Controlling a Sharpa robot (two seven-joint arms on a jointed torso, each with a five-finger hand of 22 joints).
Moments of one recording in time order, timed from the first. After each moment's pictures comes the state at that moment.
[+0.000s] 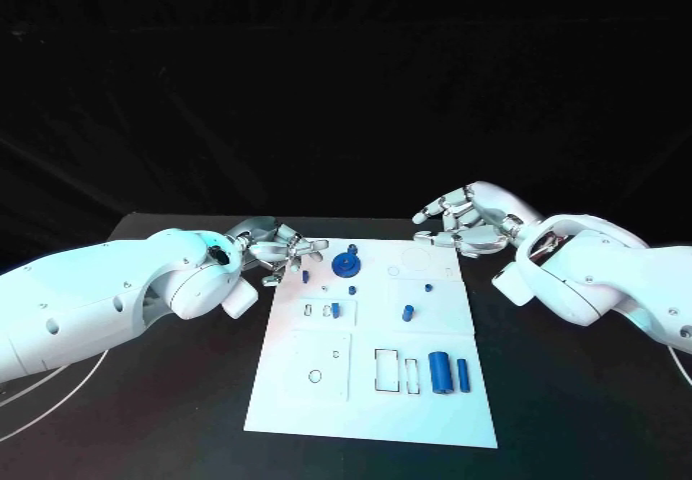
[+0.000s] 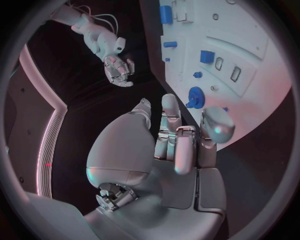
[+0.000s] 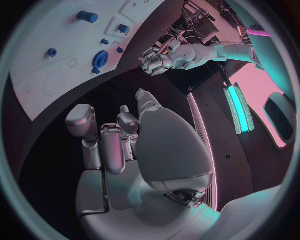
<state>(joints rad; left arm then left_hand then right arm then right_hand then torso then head) 1.26 -0.93 -0.02 1.58 -0.58 -0.17 -0.18 1.20 -0.06 0.07 0.29 0.06 1.11 0.08 0.30 0.25 1.31 -0.01 0.85 0.73 1.47 -0.06 1.55 1.31 0.10 1.40 0.03 1.27 1.03 1.38 -0.94 -0.13 1.66 -0.82 -0.38 0.07 1.44 -0.09 0.03 0.22 0.36 0.95 0.15 0.19 0.22 1.18 0.06 1.17 1.05 1.46 -0.01 1.43 1.30 0.11 1.24 0.10 1.09 1.16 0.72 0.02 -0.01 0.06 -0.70</state>
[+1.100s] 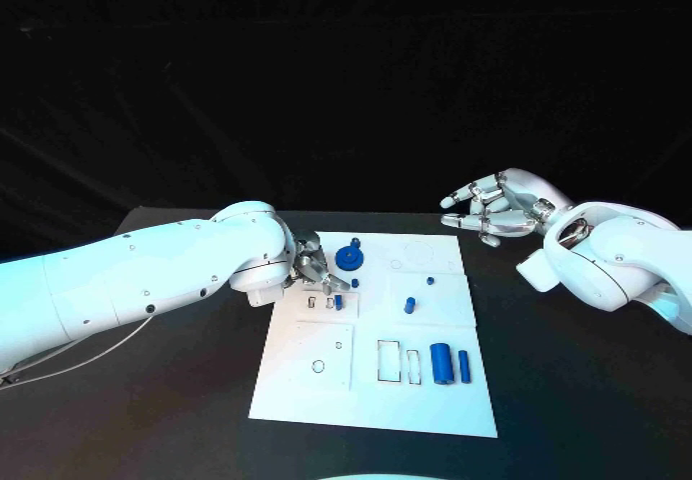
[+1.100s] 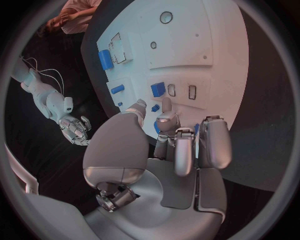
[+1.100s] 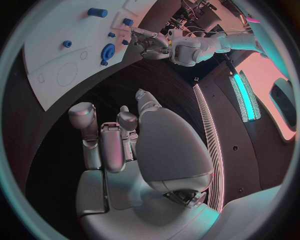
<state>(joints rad) 1.31 -0.70 -0.05 1.49 -0.98 0.10 -0.68 1.13 -0.12 0.16 0.29 0.06 1.05 0.07 0.36 0.40 1.30 -0.01 1.08 1.01 1.47 -0.07 1.57 1.31 0.08 1.44 0.02 1.41 1.24 1.39 -0.96 -0.13 1.61 -0.73 -0.36 0.06 1.43 -0.10 0.01 0.23 0.38 0.94 0.15 0.19 0.22 1.12 0.07 1.12 0.99 1.46 -0.01 1.38 1.23 0.12 1.19 0.10 1.00 1.10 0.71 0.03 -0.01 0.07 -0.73</state>
